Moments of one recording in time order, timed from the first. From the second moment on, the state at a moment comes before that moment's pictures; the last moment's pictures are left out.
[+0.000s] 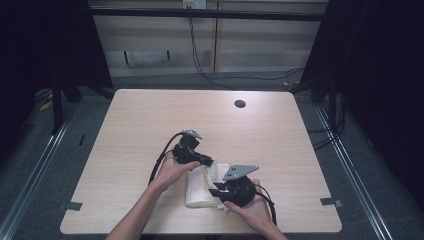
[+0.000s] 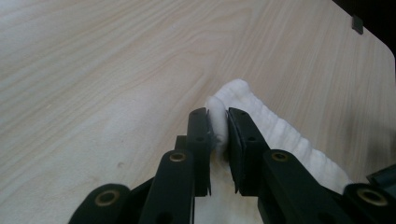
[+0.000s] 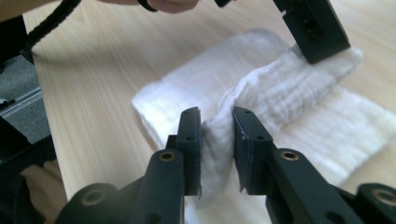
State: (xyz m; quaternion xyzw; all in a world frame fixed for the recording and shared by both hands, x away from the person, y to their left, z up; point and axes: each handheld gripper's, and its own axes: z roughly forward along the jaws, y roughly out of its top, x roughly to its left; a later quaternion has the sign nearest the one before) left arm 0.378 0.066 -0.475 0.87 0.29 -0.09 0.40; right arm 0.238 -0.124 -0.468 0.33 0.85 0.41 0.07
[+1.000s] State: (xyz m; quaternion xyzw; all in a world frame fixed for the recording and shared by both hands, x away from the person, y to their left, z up) left arm 0.370 0.047 -0.456 0.84 0.25 -0.08 0.46; right arm 0.247 -0.161 -0.476 0.37 0.83 0.40 0.09
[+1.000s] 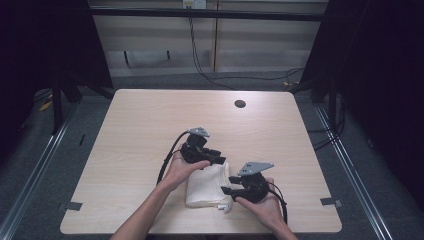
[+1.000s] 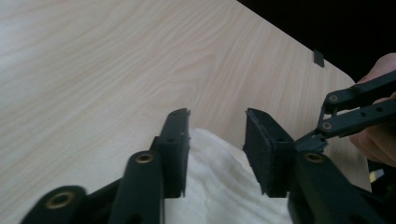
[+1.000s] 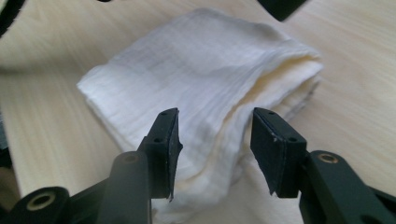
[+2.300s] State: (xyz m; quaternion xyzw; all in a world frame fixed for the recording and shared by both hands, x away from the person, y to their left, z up) left arm 0.287 0.218 -0.459 0.83 0.36 0.03 0.43; right arm 0.240 -0.256 -0.455 0.45 0.77 0.43 0.16
